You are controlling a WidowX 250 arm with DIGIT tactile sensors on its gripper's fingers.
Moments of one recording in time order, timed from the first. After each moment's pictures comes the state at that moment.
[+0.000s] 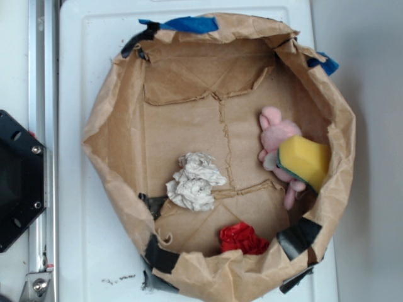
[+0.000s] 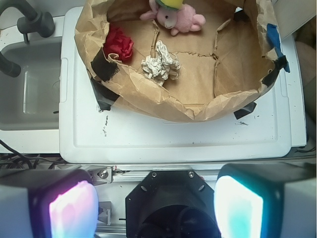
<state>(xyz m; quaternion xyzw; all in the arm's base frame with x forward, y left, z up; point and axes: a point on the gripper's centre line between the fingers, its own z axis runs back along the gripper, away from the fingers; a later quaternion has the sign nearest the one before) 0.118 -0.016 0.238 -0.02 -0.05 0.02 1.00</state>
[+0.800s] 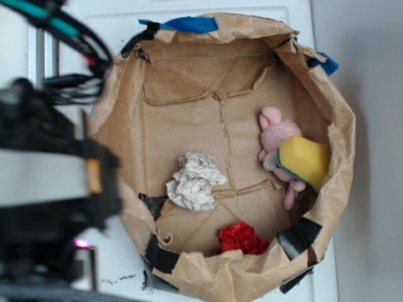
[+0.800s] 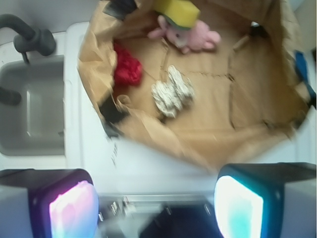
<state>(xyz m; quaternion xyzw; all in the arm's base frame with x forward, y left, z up) 0.191 -0.027 0.217 -0.04 -0.05 0.04 1.00</state>
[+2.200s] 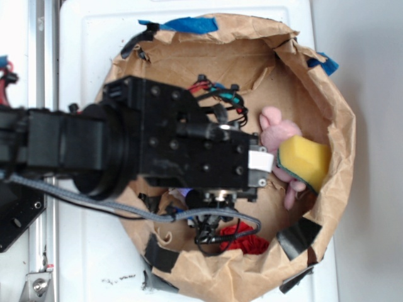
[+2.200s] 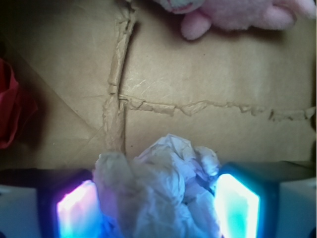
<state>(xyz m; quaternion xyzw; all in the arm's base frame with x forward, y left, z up) 0.247 -0.001 0.048 0.01 0.01 0.02 1.00</state>
